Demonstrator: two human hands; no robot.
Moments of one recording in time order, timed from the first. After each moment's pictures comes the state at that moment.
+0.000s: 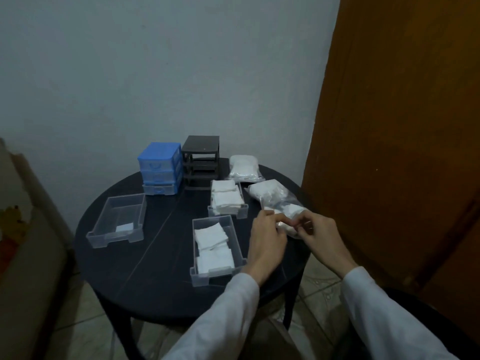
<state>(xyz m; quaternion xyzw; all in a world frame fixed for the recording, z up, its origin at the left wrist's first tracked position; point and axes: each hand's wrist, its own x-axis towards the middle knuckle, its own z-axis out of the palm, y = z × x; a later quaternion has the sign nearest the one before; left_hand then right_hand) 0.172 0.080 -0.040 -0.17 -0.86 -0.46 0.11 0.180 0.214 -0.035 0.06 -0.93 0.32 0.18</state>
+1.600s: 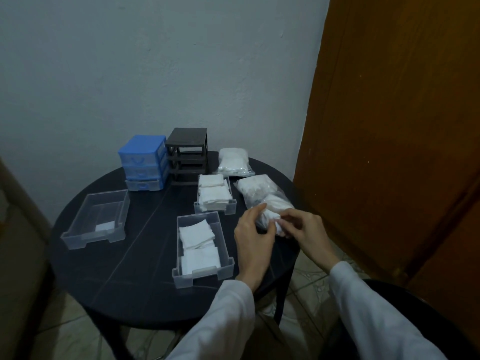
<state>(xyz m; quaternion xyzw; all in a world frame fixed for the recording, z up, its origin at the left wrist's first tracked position) 0.162 0.098 -0.075 -0.09 -0.76 -0.61 0.22 0.160 0.225 -0.059 0.10 -0.89 0.42 0.17</state>
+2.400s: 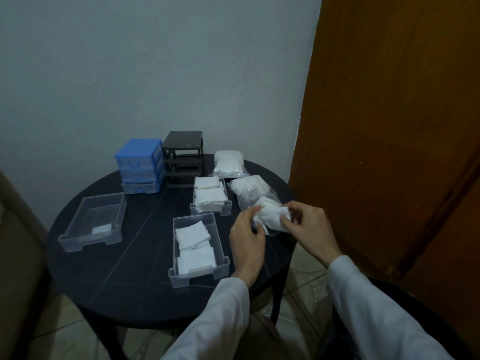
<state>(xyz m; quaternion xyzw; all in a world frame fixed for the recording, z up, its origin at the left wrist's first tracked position) 0.163 0.098 -0.074 -0.06 -0.78 -0.58 0.21 0.174 0.228 -0.037 0.04 -0.92 0.31 0.22</state>
